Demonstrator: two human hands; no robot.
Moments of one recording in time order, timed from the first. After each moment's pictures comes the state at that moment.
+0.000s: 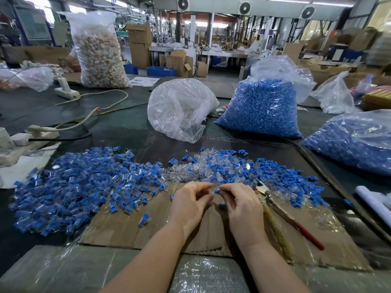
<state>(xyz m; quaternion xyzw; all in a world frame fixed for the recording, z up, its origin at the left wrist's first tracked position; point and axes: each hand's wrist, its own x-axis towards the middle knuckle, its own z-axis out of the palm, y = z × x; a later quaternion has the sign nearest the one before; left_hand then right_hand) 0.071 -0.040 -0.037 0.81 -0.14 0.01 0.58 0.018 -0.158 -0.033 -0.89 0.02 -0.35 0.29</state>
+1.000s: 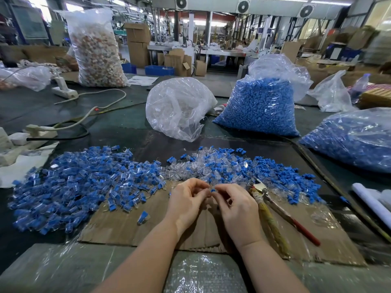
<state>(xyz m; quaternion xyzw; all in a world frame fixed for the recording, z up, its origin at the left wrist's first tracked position) 0.067 -0.036 -0.028 0.73 -0.14 -0.06 0.67 0.015 -0.156 -0.033 -0.89 -0.02 -0.34 0.30</state>
